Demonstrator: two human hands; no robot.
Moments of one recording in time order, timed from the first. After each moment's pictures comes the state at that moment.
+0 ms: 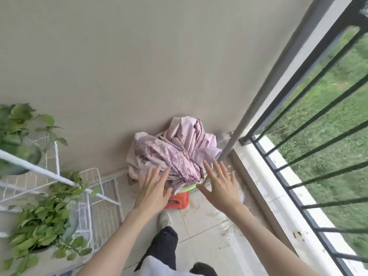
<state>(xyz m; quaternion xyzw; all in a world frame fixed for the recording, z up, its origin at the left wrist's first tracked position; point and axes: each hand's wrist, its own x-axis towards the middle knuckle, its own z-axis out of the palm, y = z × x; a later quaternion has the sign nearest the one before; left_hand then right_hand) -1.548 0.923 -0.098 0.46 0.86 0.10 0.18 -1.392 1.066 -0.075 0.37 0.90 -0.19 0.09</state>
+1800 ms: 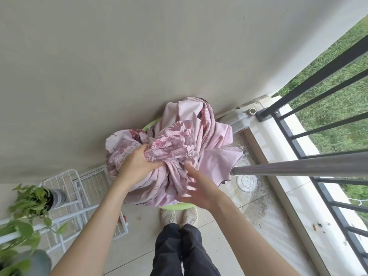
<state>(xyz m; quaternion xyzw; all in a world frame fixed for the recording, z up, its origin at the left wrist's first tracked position) -1.719 1.096 -0.209 0.24 0.85 0.28 0.38 -1.555 1.178 -0.211 0.57 0.12 -0.81 0.05</state>
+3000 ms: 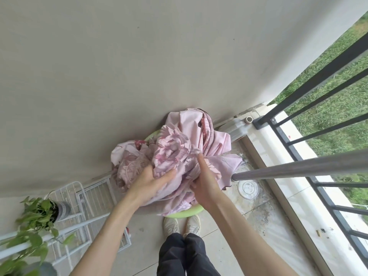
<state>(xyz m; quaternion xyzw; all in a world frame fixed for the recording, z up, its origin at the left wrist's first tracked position) -1.691 1.086 -0.155 0.23 0.76 0.36 0.49 -1.573 1.182 -0.188 0.51 0.19 -0.83 -0.09</state>
